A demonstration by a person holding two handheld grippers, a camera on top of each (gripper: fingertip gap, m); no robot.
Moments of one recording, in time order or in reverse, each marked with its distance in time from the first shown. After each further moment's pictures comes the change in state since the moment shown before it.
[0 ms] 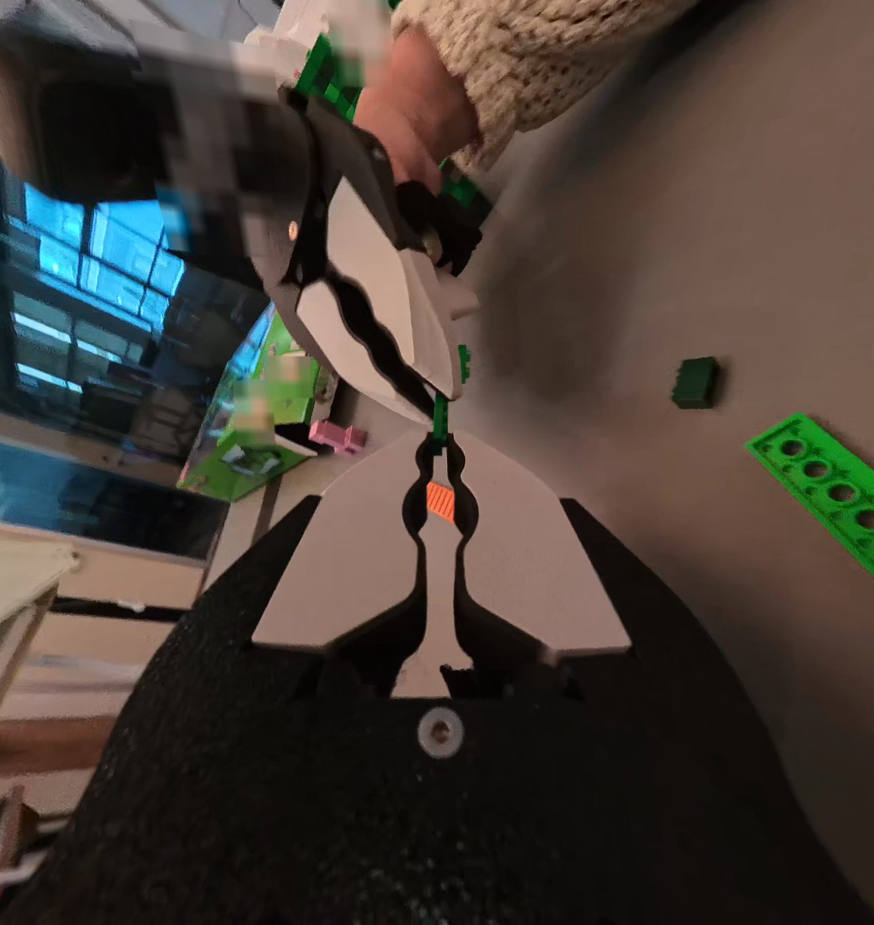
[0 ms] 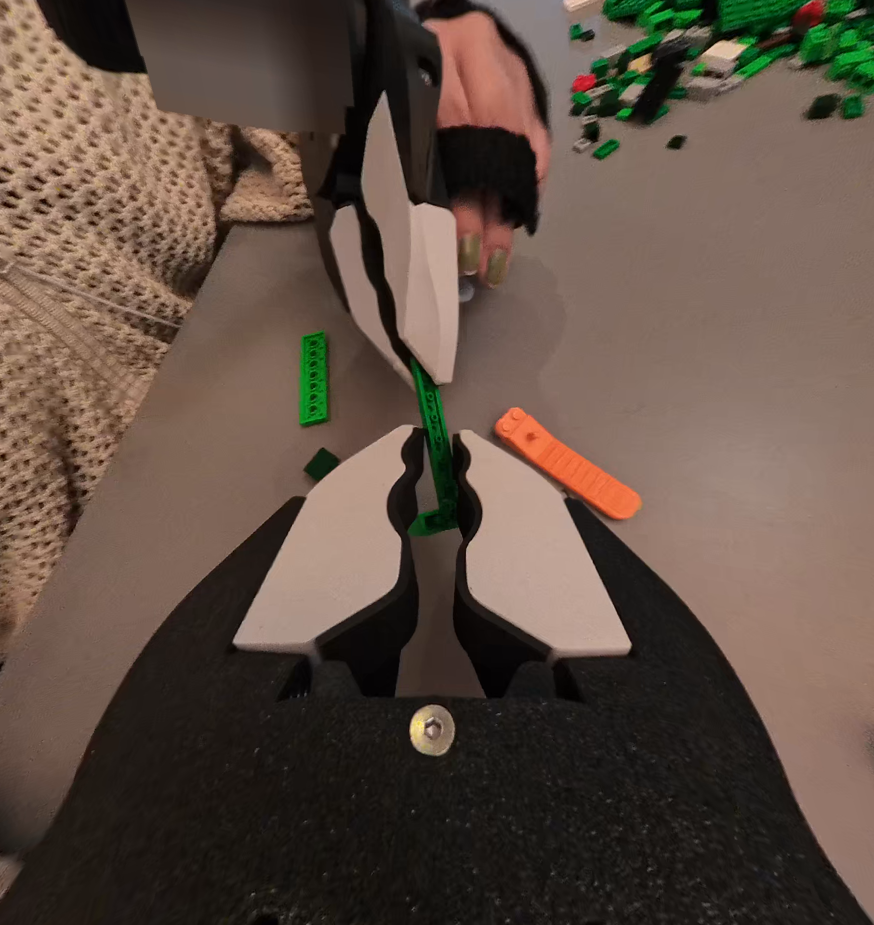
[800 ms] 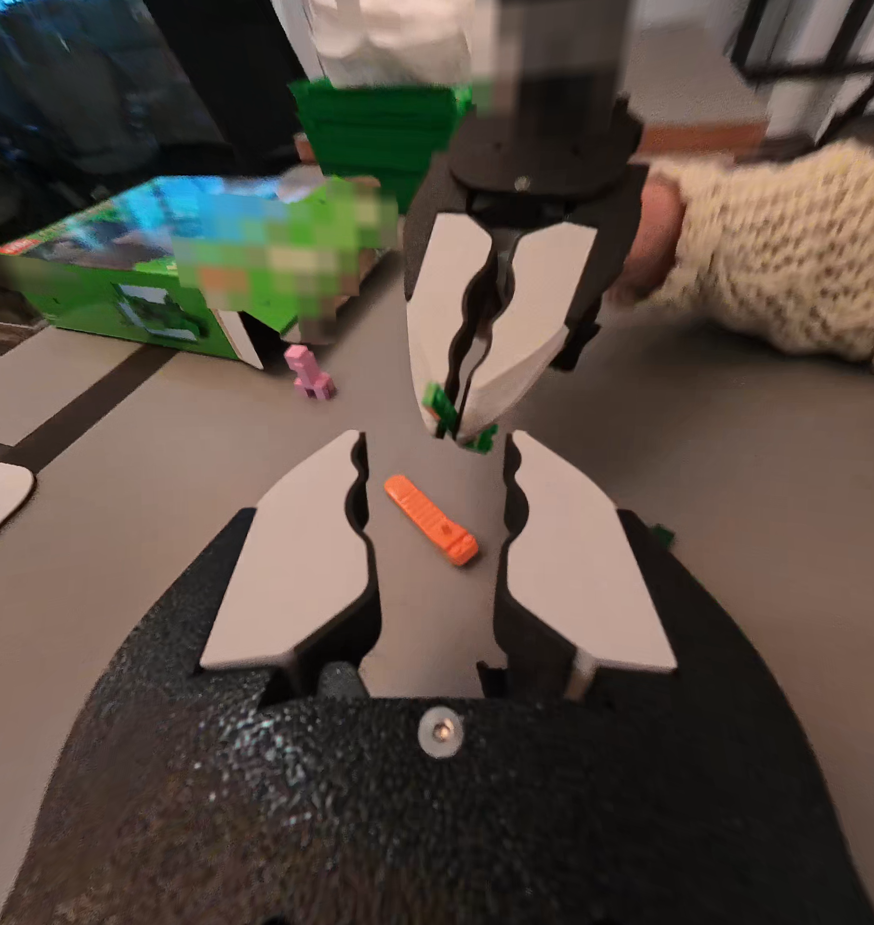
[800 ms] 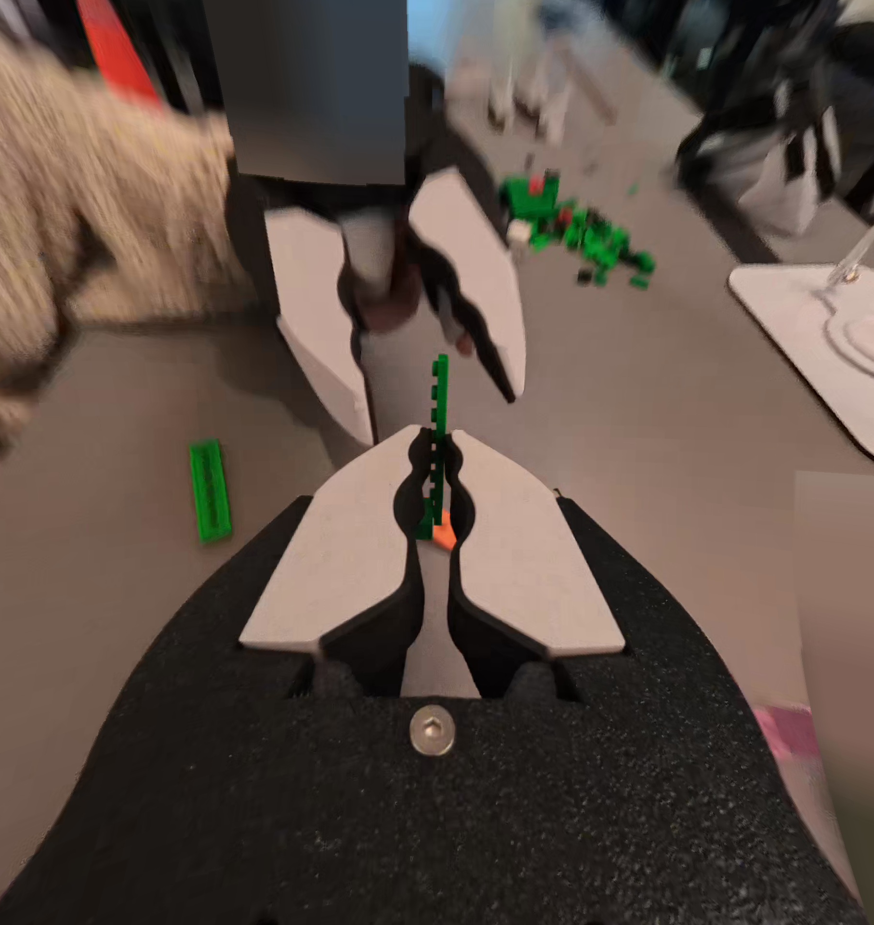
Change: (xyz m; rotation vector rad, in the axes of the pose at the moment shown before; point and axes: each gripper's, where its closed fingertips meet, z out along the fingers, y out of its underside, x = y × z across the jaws) left arm -0.042 0.006 -0.009 0.019 0.064 -0.753; right arm 0.024 -0.046 -0.004 0.189 0.340 -0.094
